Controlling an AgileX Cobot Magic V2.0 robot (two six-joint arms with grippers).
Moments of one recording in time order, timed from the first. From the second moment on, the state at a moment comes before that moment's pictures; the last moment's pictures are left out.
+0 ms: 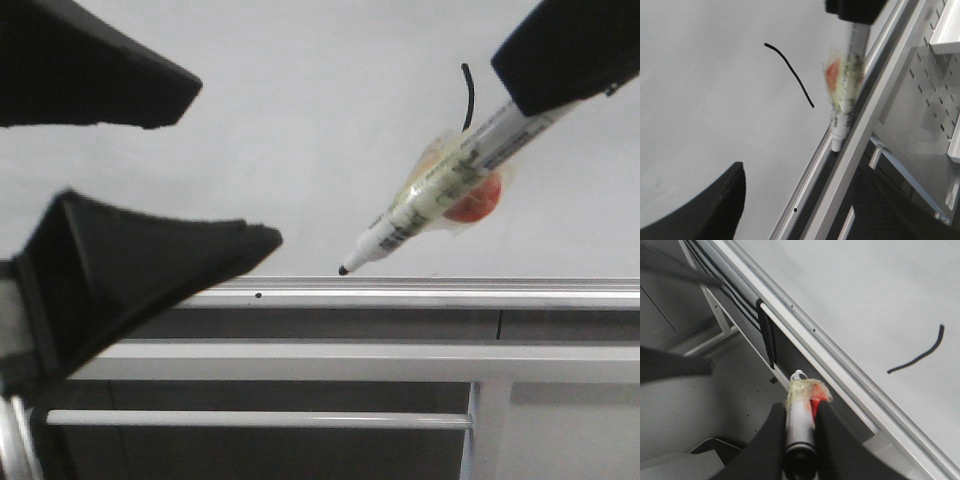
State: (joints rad) left arm -1.62 1.16 -0.43 -1.32 -0.84 1.57; right arm 0.95 0.86 -0.75 -0.18 0.60 0.17
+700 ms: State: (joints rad) left arm -1.56 1.27 -0.51 -1.26 -0.87 1.57; right arm 0.99 0.86 -0.79 -0.12 0.57 0.17
